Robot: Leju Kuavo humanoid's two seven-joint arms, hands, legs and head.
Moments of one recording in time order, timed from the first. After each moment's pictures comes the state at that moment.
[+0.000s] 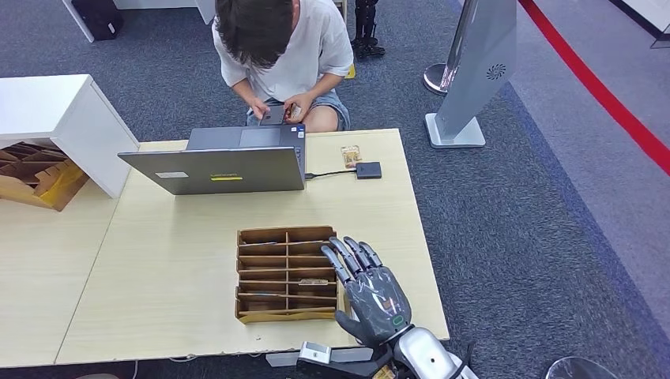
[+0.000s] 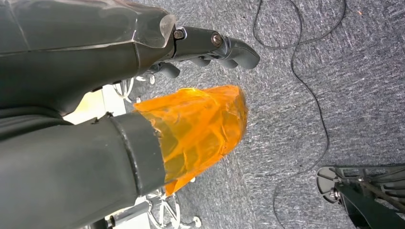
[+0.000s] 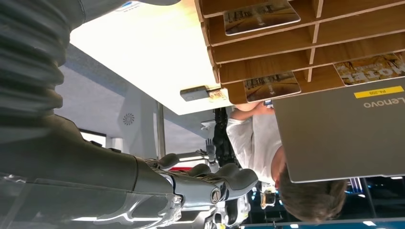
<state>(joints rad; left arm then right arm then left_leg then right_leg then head) -0.05 -0.09 1.21 -0.33 -1.57 0.03 -0.10 -0.07 -0.14 0.75 -1.58 1.21 -0.22 0.06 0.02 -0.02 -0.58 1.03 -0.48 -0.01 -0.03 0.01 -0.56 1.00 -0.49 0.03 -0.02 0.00</state>
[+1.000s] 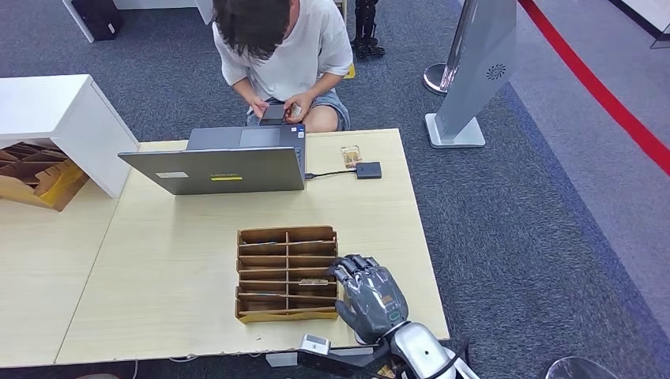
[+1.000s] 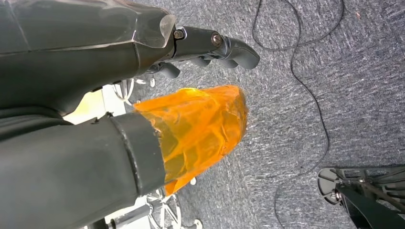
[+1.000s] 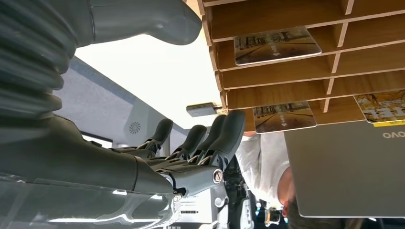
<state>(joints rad) -0.05 -0.09 1.19 -0.33 -1.57 0.03 -0.09 -0.10 -0.13 0.75 -1.50 1.20 -0.20 0.07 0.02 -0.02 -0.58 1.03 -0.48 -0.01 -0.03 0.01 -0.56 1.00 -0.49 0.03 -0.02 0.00</state>
